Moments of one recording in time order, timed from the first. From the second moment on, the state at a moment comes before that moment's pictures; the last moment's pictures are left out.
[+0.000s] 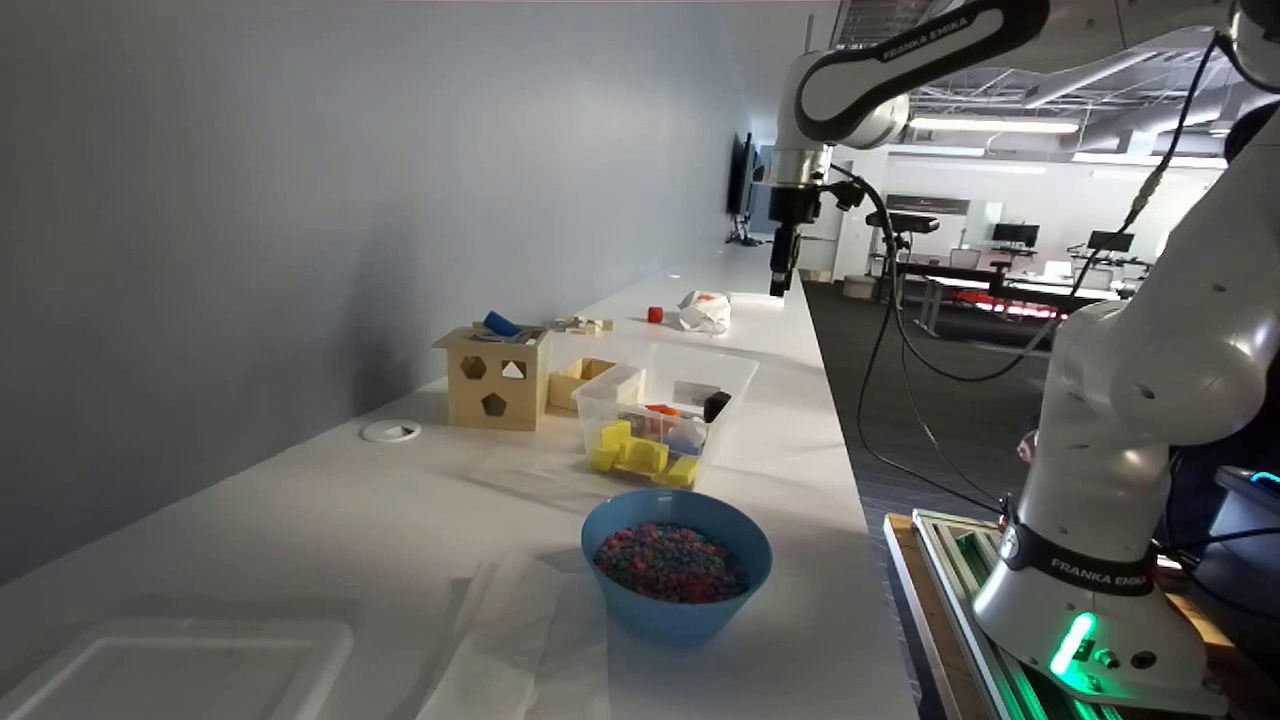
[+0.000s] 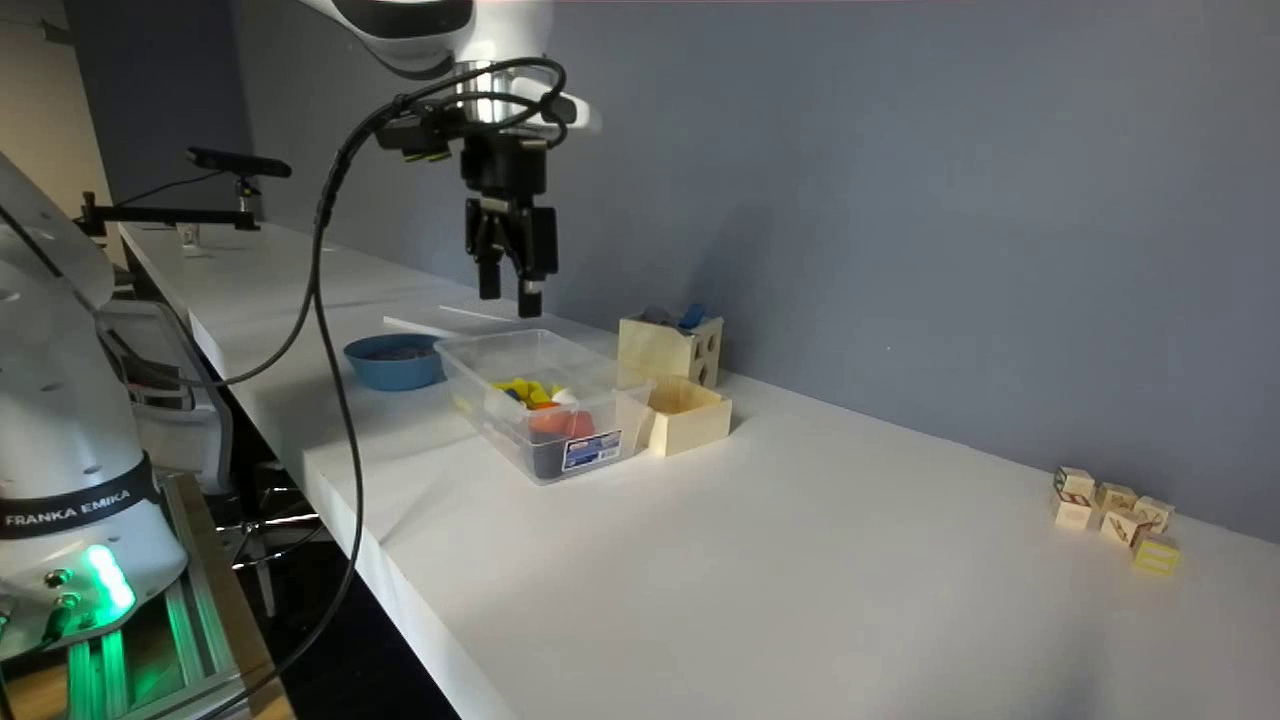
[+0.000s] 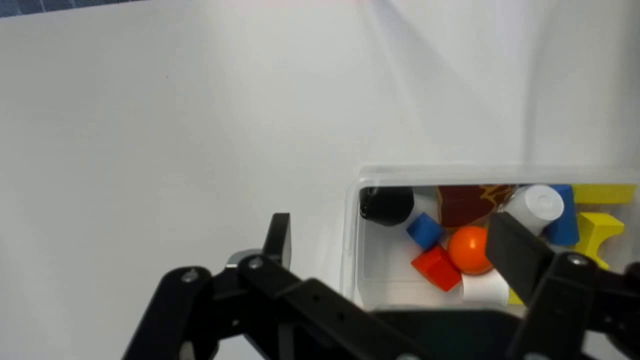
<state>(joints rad) -0.21 -0.39 -0.42 -2.27 -0.17 1.93 -0.41</state>
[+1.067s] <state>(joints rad) -0.17 -0.15 -0.37 -2.05 0.06 2.21 -0.37</state>
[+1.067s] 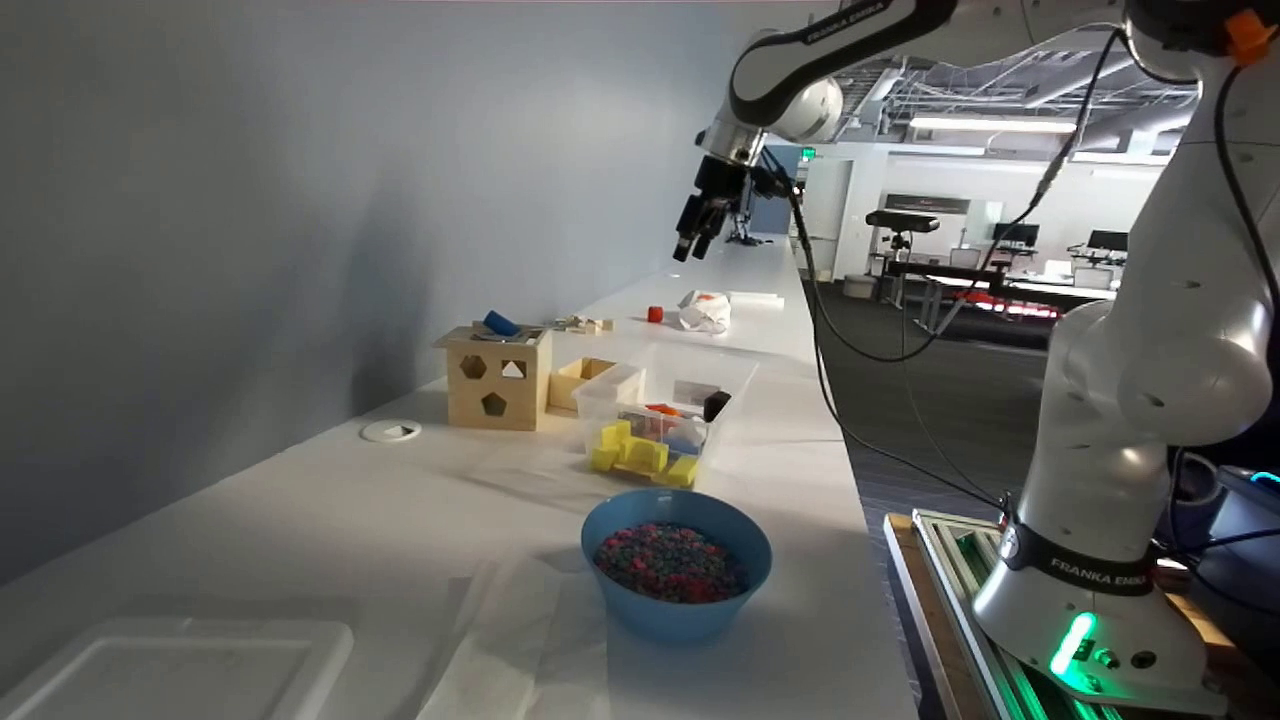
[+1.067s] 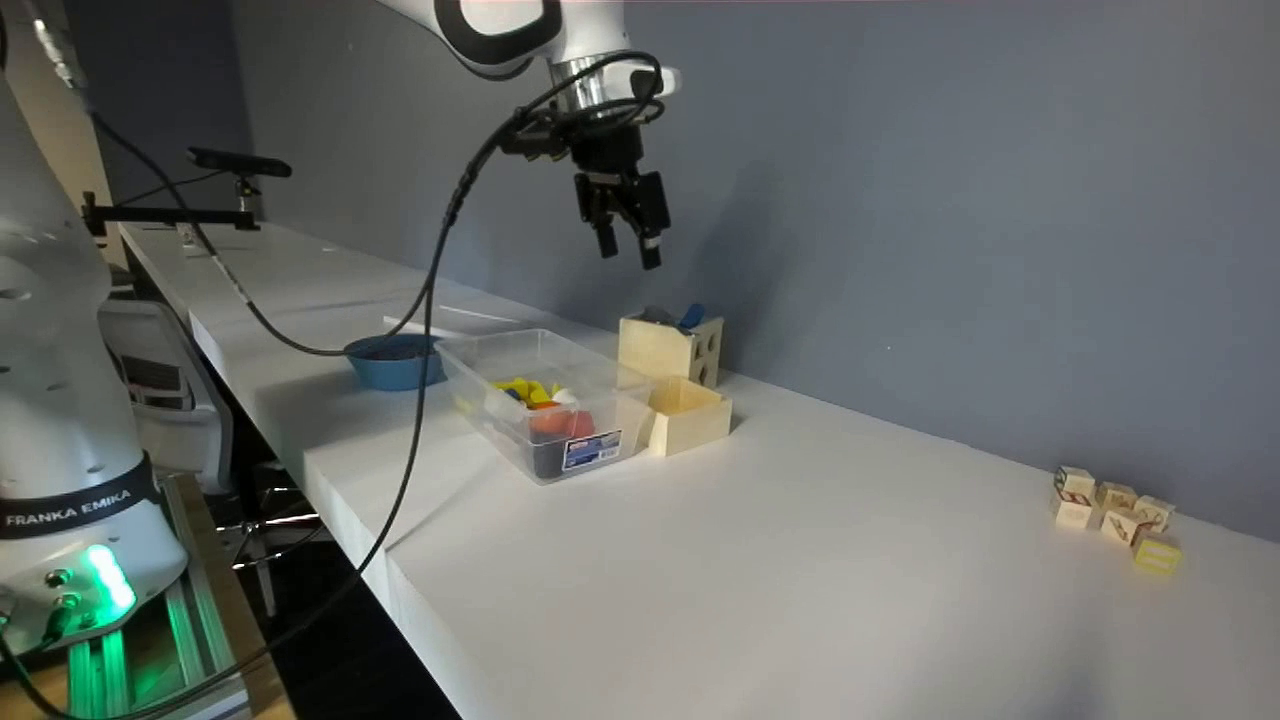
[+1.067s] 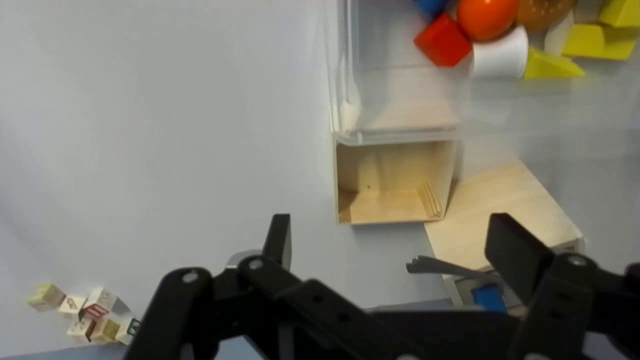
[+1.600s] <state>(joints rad) -0.16 0.09 -0.26 -1.84 0.11 2.21 -0.37</state>
